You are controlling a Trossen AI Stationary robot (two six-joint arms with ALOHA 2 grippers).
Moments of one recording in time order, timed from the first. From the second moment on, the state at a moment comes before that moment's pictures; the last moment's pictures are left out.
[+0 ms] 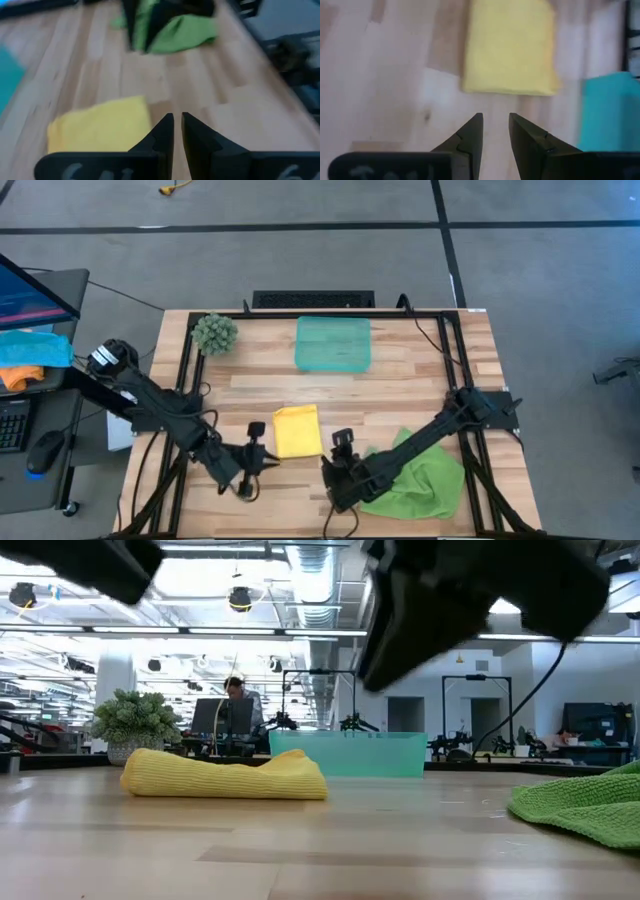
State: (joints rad) left arm -0.73 1.36 0.72 -0.02 -0.55 -0.25; right arm 0.58 2.12 1.66 -0.90 0.66 0.17
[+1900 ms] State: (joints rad) left arm -0.58 1.64 0.66 -0.01 -0.42 -0.34; right arm 0.53 1.99 1.43 -1.08 0.78 0.50
